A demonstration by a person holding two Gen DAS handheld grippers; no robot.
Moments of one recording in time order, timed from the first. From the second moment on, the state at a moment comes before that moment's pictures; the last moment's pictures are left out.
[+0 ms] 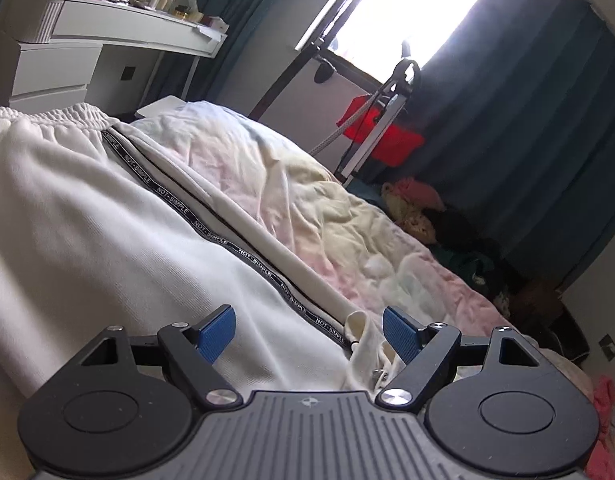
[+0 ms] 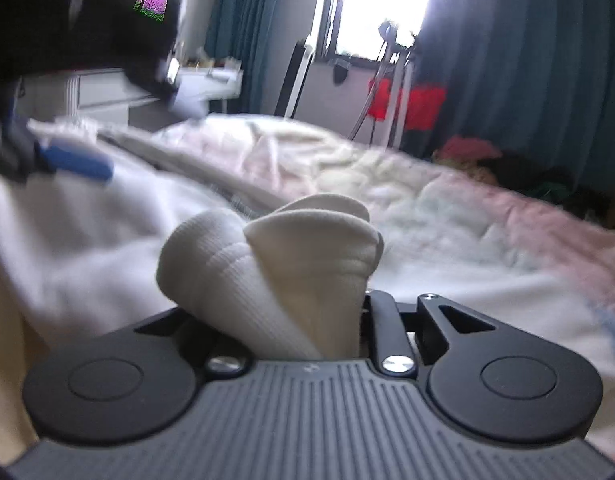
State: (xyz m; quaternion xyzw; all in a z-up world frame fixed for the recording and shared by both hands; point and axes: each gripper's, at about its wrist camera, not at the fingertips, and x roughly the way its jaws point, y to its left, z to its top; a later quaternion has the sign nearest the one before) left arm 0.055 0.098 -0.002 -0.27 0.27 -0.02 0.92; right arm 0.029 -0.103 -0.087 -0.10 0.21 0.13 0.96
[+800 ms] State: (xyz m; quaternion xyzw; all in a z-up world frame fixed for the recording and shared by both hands) left arm 0.035 0.041 -0.006 -0.19 0.28 -0.22 0.92; right arm 0.024 -0.238 -0.070 0.16 0.36 0.07 0.92
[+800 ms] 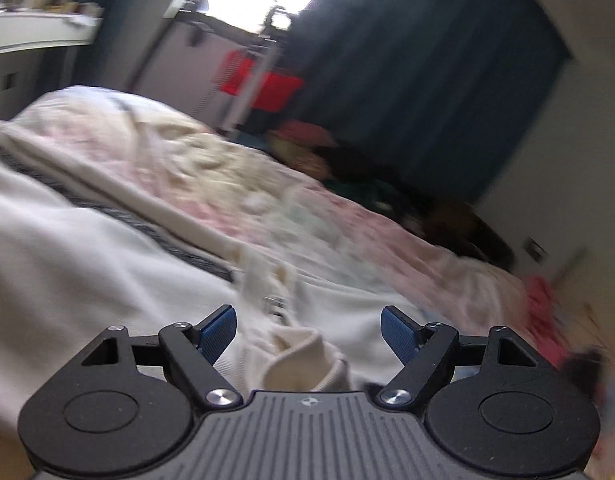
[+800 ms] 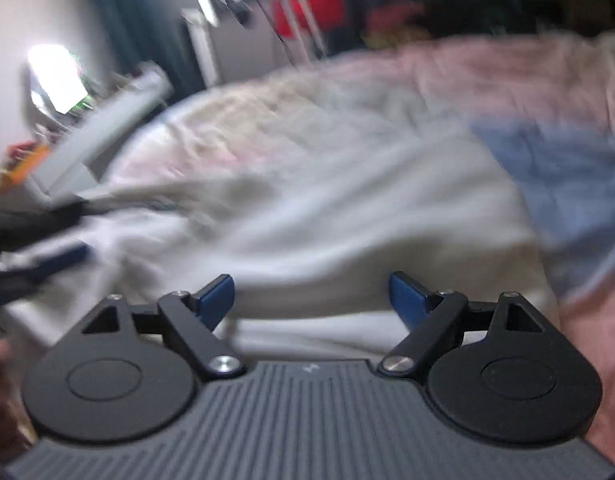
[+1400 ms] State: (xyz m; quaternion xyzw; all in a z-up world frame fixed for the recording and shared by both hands) left arm 0.057 0.026 -0.043 -0.18 0.33 -0.24 0.89; right arm 0.161 -0.177 -0.043 0.13 0.40 0.14 0.89
